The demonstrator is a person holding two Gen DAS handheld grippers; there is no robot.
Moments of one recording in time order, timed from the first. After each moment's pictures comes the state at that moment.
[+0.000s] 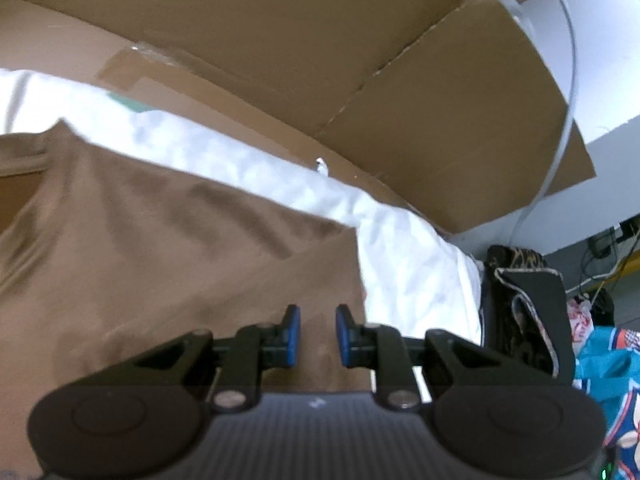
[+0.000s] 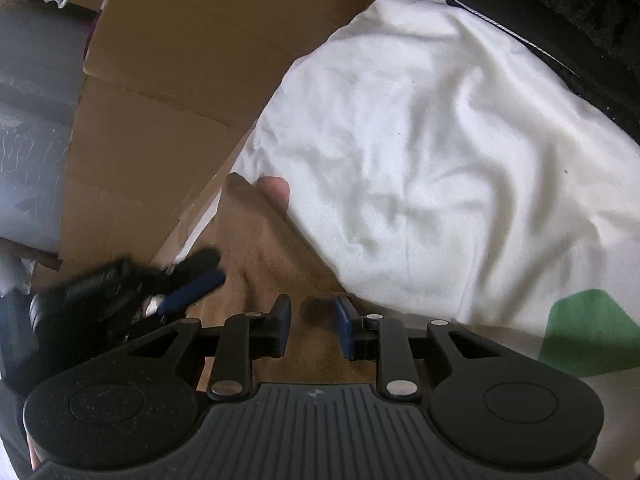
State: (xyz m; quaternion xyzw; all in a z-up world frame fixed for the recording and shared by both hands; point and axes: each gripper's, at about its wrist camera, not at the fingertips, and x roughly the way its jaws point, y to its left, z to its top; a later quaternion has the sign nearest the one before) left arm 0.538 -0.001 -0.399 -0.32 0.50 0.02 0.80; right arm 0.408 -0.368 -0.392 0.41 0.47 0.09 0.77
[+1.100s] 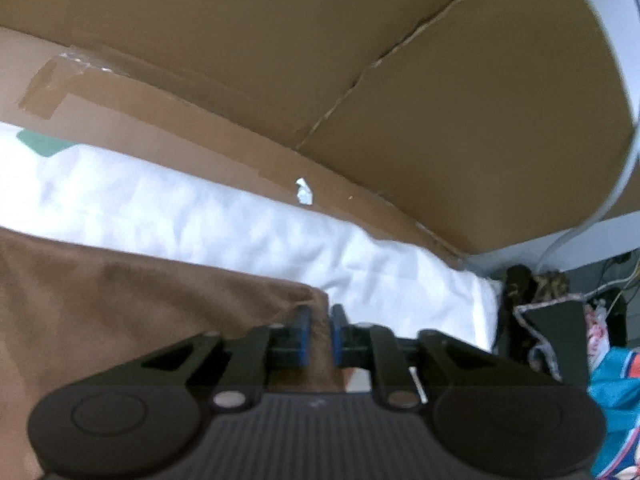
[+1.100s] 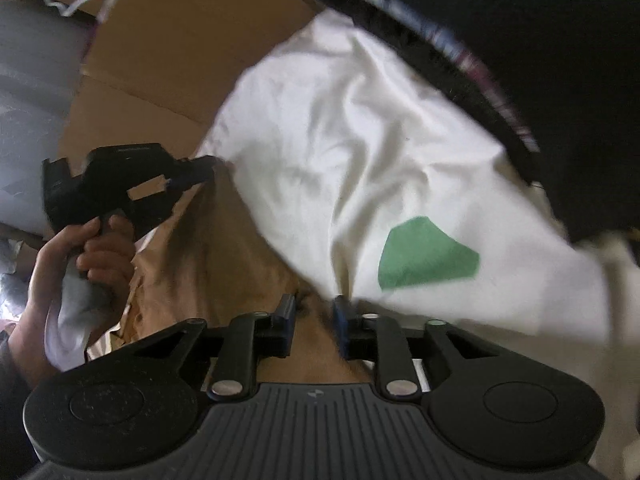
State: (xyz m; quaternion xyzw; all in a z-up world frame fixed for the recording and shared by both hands) left arm 0.603 -0.004 -0.411 -0.31 0.54 0.01 0.79; right arm 0.315 -0.409 -0.364 0.37 0.47 0.06 0.80
